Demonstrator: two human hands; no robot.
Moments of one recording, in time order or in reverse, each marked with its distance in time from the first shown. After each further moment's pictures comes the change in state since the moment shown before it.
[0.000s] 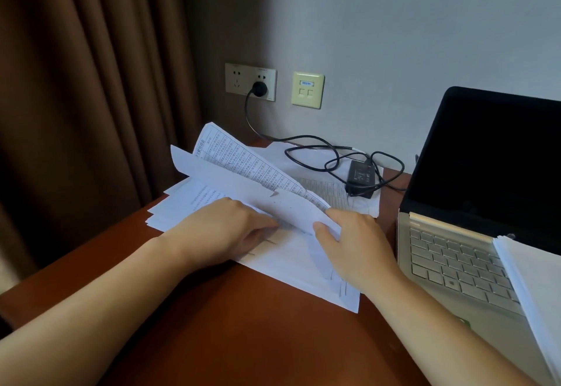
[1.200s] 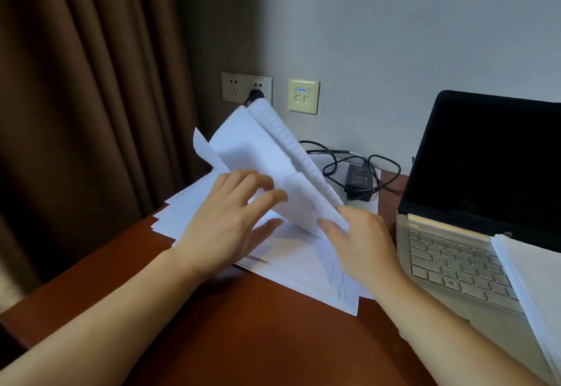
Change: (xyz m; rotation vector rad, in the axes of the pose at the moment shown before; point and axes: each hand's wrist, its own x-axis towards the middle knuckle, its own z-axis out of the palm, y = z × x) left_hand 0.007 0.011 -0.009 0.183 0.521 0.102; right_hand 0.005 0.004 0.000 0.064 0.132 0.074
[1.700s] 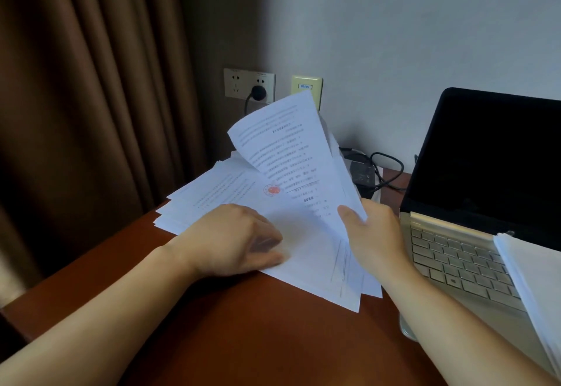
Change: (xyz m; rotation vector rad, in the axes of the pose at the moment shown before) left_hand -0.010 -0.005 -0.002 -0.265 -0.587 -0.071; right_hand 0.009 0.018 0.004 0.259 0.046 0.202
